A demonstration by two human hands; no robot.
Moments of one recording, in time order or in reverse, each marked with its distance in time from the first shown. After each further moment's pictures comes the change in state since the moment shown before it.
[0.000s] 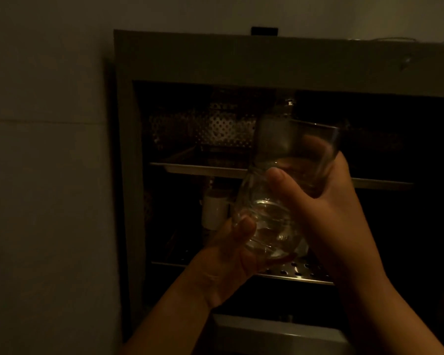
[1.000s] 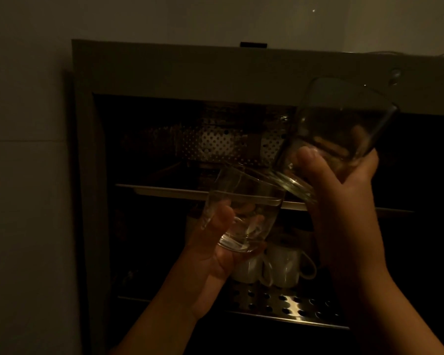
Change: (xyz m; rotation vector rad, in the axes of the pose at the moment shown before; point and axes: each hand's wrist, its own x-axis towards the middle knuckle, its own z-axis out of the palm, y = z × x) left_hand 0.048 0.009 0.011 -0.114 0.222 0.113; right_hand 0.059 0.032 -0.036 0.183 0.199 -0.068
